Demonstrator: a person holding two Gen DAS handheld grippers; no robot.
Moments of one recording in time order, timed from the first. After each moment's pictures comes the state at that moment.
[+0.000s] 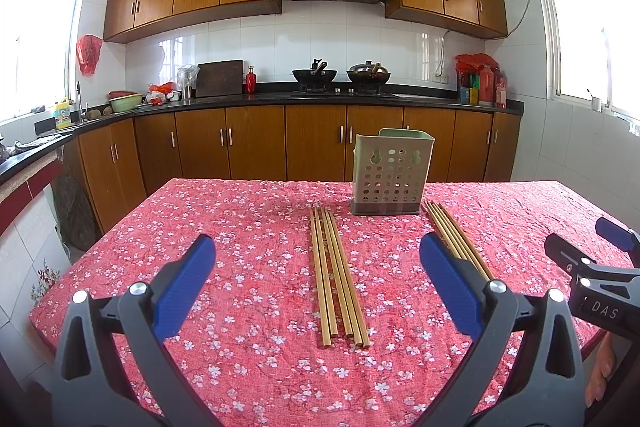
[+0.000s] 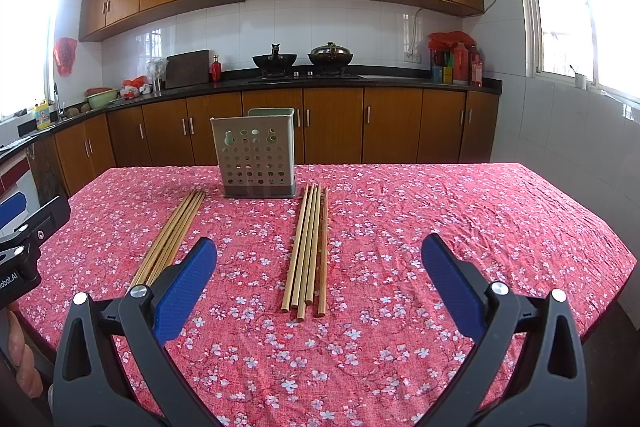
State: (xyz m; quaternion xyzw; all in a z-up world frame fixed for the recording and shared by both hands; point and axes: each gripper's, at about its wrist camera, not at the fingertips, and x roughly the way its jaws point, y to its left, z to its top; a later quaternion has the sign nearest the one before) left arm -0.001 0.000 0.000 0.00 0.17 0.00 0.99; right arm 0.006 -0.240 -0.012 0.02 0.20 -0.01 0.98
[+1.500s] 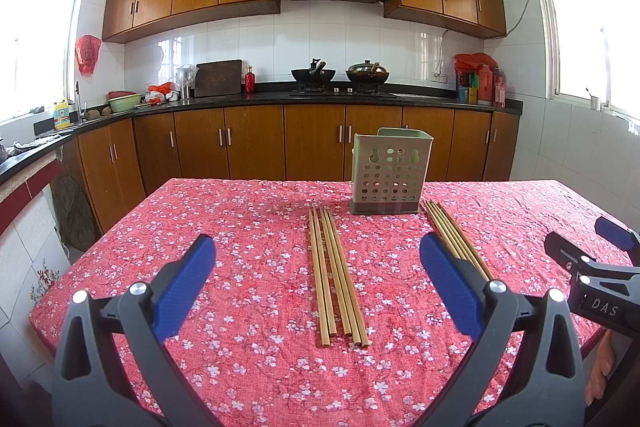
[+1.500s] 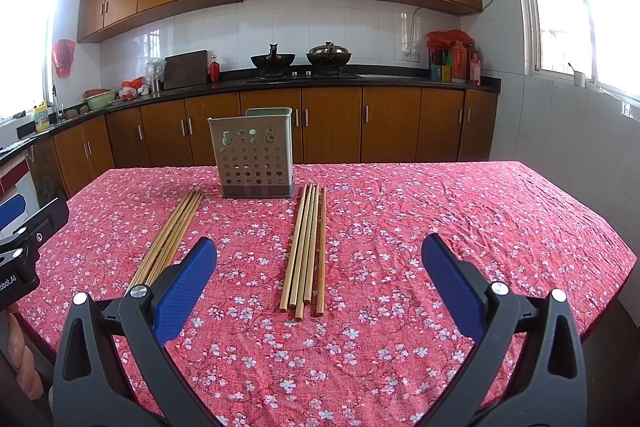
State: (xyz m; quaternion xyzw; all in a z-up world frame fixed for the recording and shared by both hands) left arm 0.001 -0.001 0.000 0.00 0.17 0.00 0.99; right arm 0.004 -0.241 -0.013 0.02 0.20 -0.01 0.98
